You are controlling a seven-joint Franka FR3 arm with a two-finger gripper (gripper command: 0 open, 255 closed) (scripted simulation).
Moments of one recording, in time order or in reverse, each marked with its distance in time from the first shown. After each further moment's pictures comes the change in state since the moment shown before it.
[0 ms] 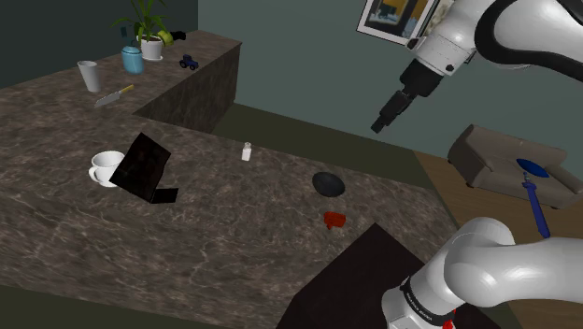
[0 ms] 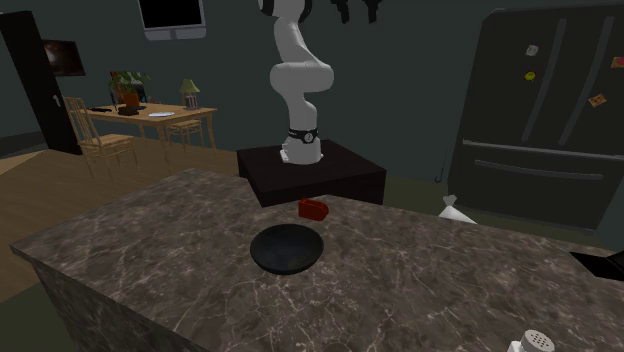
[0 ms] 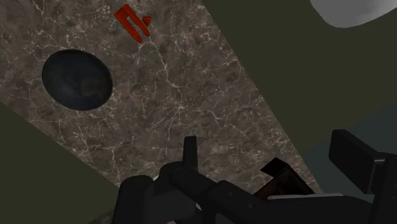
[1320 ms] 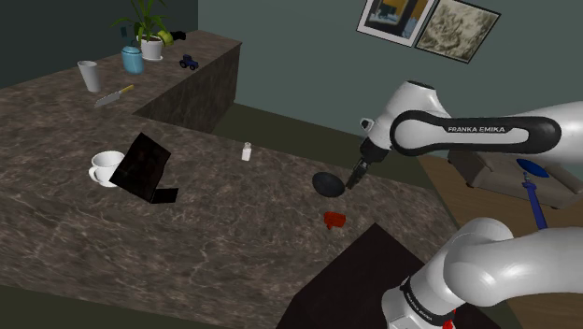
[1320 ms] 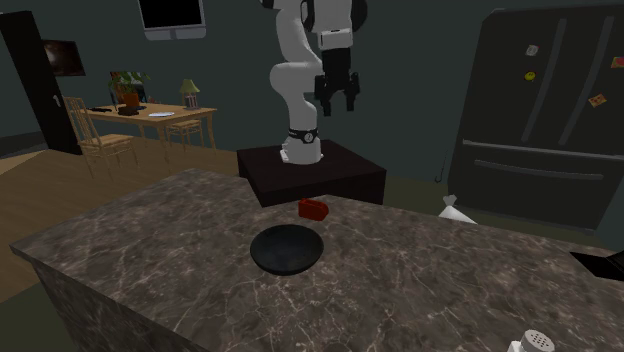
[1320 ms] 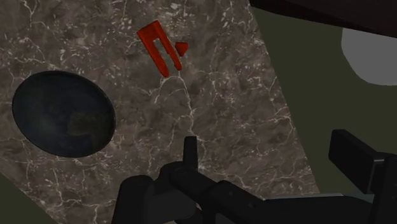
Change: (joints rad) arm -0.015 0.153 -0.120 -0.458 -0.103 0.518 -0.270
